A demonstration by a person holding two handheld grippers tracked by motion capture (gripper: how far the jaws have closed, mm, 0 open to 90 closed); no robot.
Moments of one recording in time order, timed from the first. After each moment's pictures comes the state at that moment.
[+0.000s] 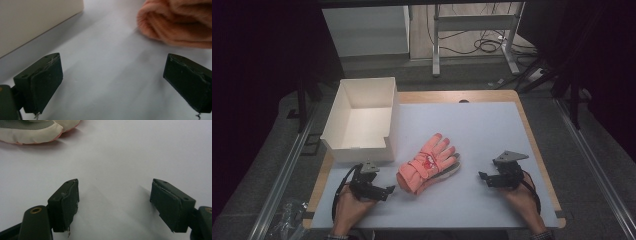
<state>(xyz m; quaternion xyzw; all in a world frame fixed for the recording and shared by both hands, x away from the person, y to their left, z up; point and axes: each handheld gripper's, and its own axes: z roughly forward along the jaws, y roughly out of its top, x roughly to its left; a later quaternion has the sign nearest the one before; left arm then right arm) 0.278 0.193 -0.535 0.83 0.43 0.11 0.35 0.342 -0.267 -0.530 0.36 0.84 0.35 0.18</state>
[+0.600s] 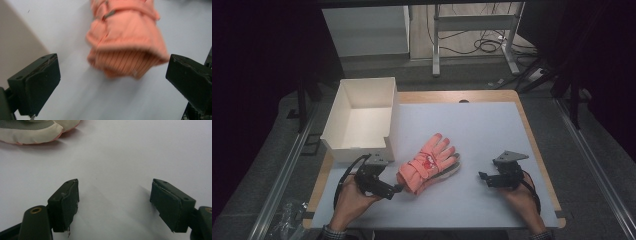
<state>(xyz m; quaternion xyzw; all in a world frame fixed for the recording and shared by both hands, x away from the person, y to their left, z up) 0.280 0.158 -0.470 0.86 0.34 0.08 0.37 0.342 -0.268 -0.531 0.36 0.84 0.35 0.18</state>
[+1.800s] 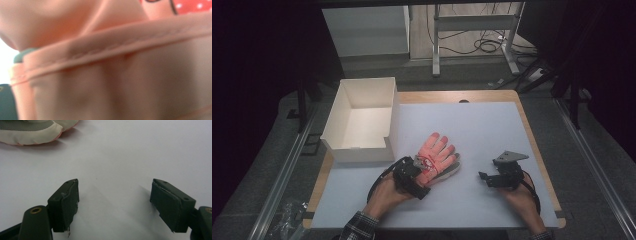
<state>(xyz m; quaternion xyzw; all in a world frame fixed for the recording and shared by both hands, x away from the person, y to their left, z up) 0.318 0.074 -0.531 0.91 0.31 0.07 0.27 0.342 -0.268 -0.531 0.36 0.84 0.35 0.18</state>
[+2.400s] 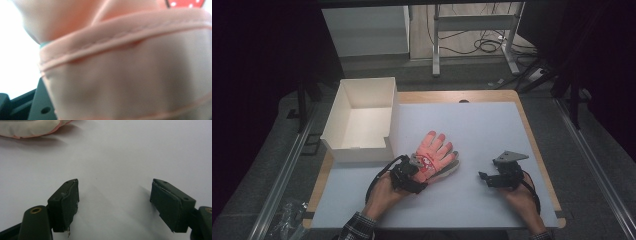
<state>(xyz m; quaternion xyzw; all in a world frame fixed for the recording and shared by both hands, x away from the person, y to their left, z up) 0.316 0.083 -0.518 0.90 0.32 0.05 0.29 0.342 -0.268 -0.531 0.36 0.84 0.35 0.18</state>
